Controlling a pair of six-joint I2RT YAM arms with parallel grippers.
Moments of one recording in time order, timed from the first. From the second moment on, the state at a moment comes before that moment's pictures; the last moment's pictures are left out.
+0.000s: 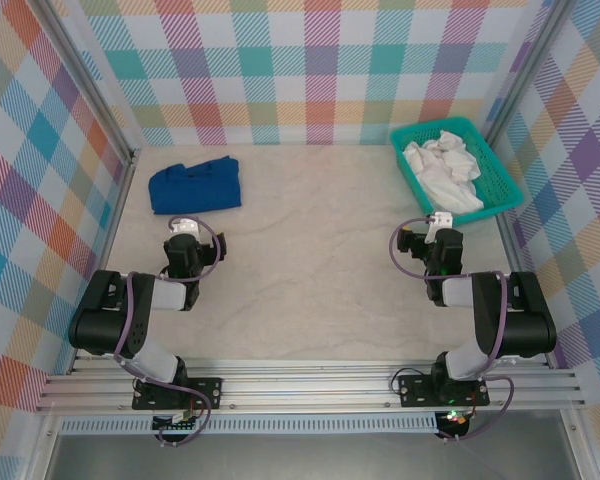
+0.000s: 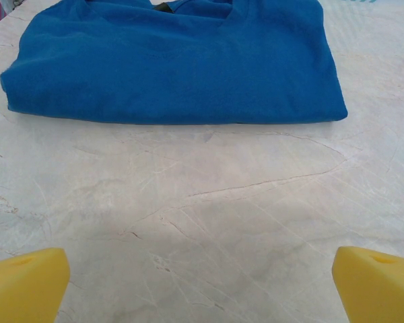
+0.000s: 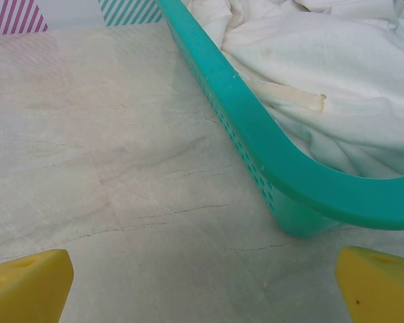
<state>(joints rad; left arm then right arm) -0.09 1.57 0.40 0.73 -0.19 -0.13 0.03 1.53 0.39 0.74 0.04 0.07</state>
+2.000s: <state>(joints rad) -0.34 1.34 0.96 -0.19 -0.02 -0.46 -0.15 2.36 2.11 -0.74 0.06 0.14</state>
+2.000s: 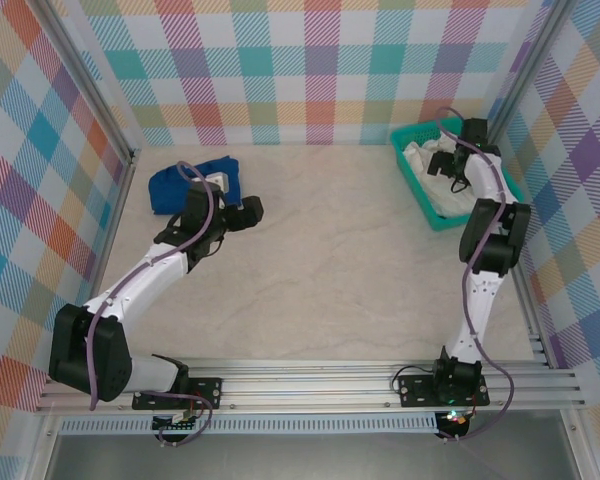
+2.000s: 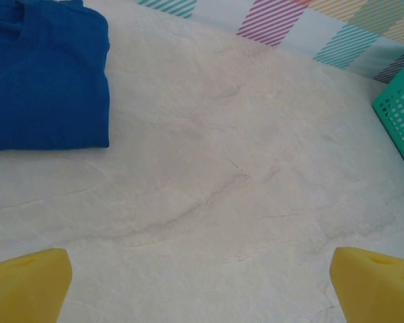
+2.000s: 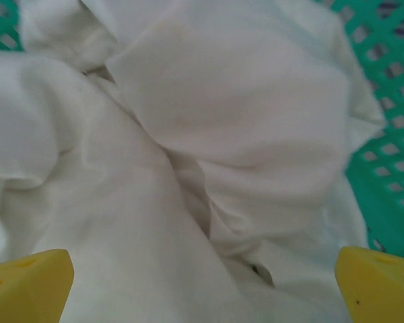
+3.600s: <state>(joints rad) -0.27 1.21 0.88 -0.31 -0.34 -0.54 0.48 1.57 1.32 -0.36 -0.35 0.34</state>
